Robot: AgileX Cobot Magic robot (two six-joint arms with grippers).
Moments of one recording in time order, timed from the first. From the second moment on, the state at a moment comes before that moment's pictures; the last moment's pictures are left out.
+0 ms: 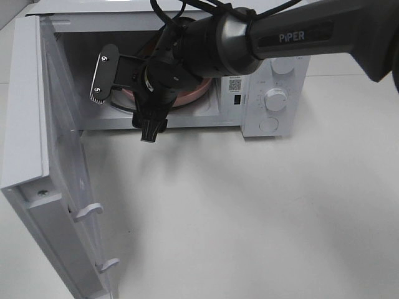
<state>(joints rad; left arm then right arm) -0.03 0.00 -0.50 -0.08 1.06 0.07 0.79 2.25 -1.68 -0.66 0.34 -0.27</state>
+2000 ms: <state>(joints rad) -0.03 0.00 -0.50 -0.08 1.06 0.07 0.73 2.34 -1.69 -0.73 0.31 -0.28</state>
